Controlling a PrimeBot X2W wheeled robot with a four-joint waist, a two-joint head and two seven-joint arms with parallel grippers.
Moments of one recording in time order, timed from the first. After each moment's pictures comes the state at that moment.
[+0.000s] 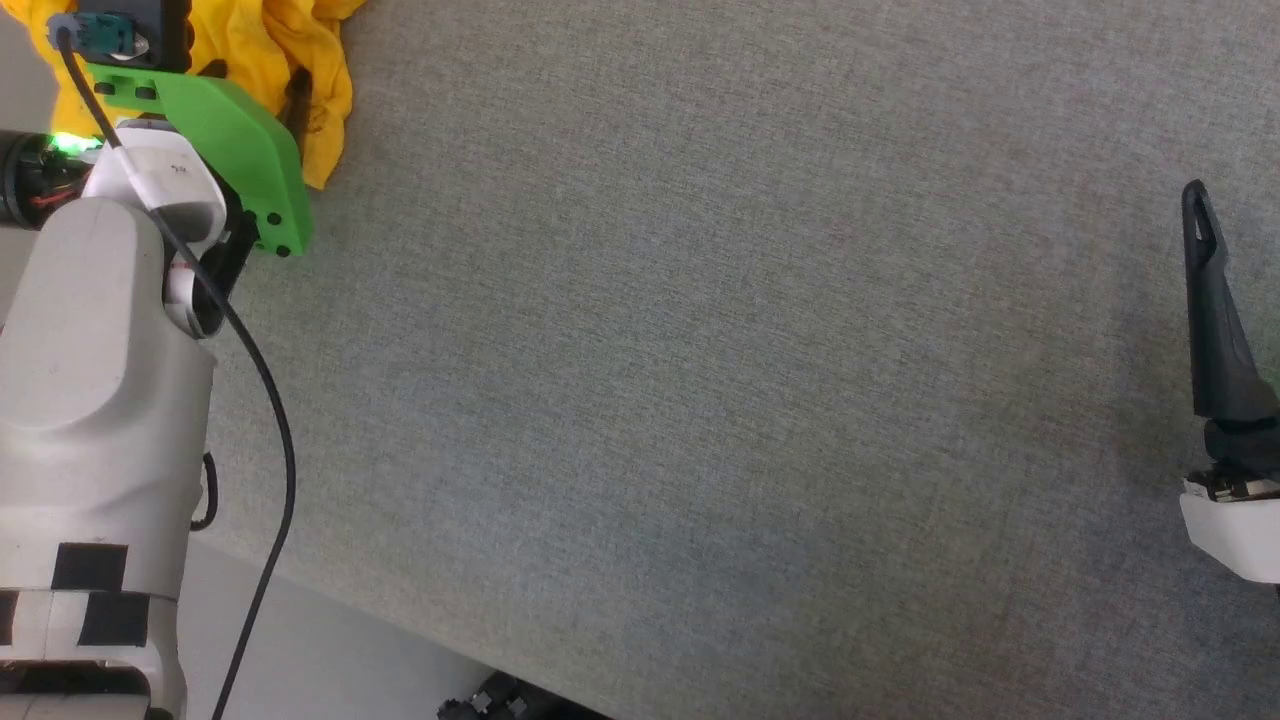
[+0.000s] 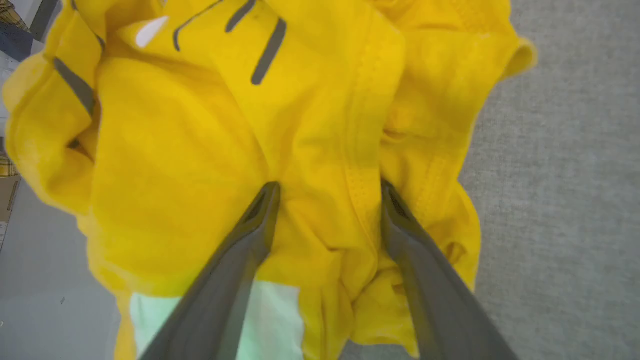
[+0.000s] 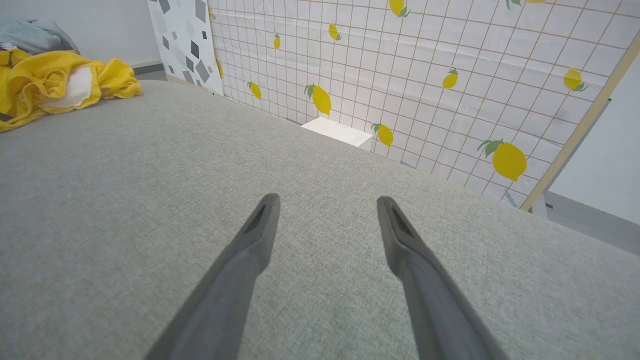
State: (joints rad) left arm -0.90 0.35 -0.18 0.57 -0.31 -0.08 0.35; right arm -0.13 -0.27 -0.08 -0.54 -0.03 0.13 0.08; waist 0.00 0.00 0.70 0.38
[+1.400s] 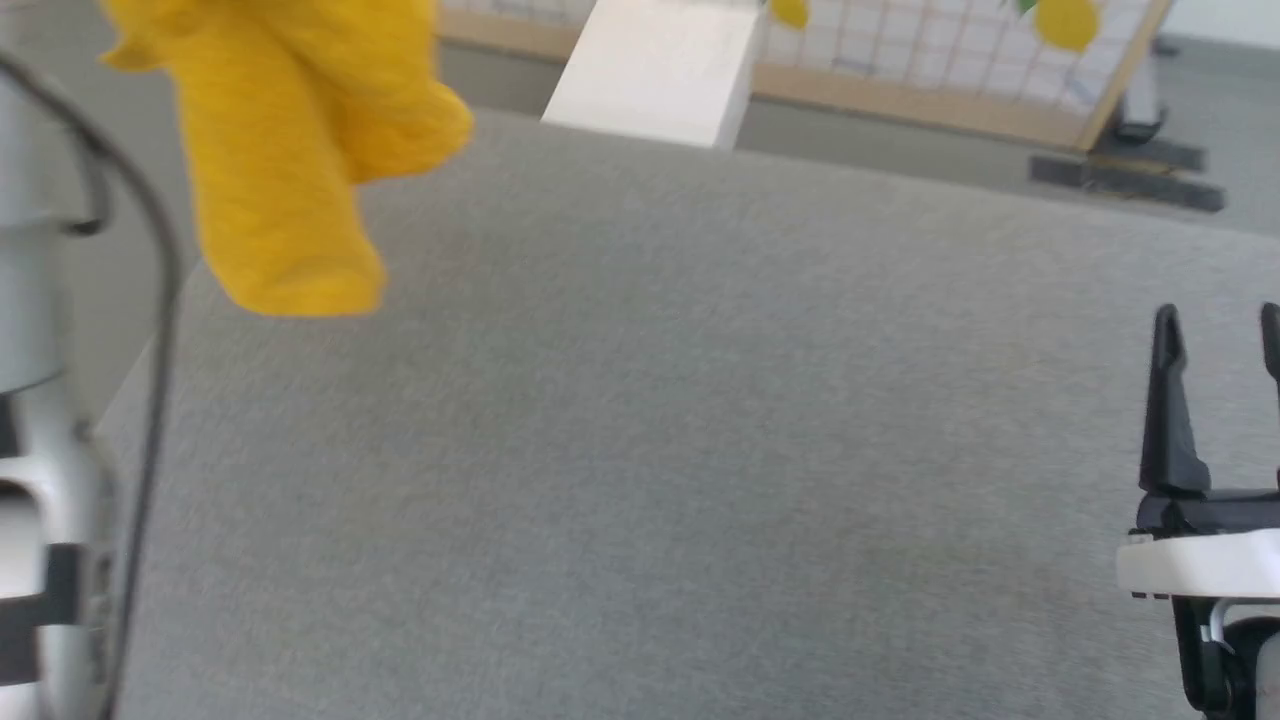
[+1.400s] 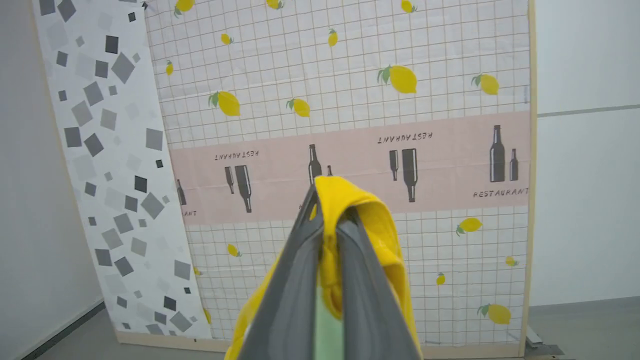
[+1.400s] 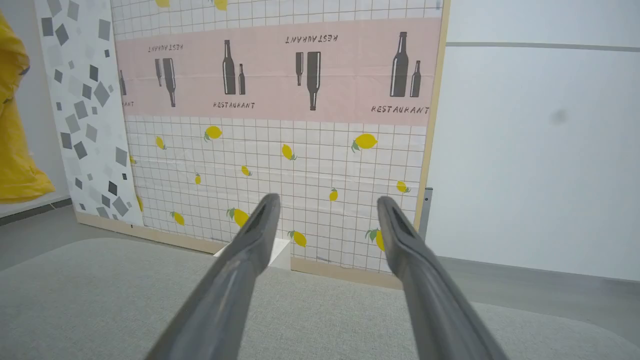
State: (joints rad) left arm -1.32 0.35 -0.17 0.35 -0.40 -0.06 0.36; right arm -0.05 -0.05 -0.20 -0.19 0.04 0.13 -0.17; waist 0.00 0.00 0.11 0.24
